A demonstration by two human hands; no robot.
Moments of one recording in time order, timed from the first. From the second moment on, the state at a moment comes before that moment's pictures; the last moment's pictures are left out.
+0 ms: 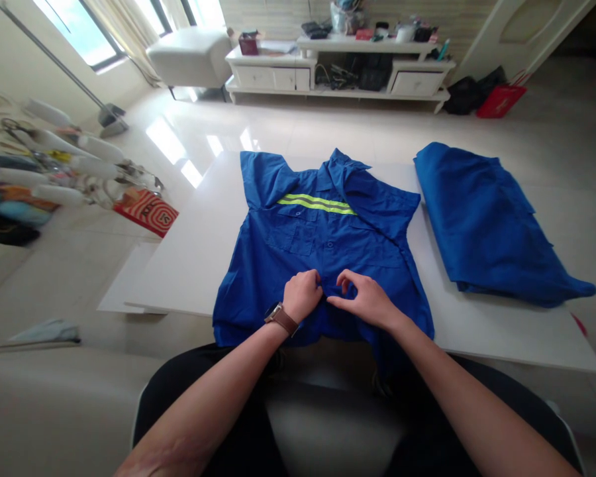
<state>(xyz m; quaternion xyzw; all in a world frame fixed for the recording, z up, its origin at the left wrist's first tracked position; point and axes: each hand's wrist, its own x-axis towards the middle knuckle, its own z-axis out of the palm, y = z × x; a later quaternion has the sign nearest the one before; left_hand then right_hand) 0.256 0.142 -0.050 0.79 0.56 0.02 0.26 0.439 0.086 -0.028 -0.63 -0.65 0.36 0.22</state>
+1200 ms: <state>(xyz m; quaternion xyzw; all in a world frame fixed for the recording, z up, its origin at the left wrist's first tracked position) 0.256 0.141 -0.039 0.80 0.50 0.09 0.31 0.431 0.091 -0.063 -0.65 -0.66 0.30 0.23</state>
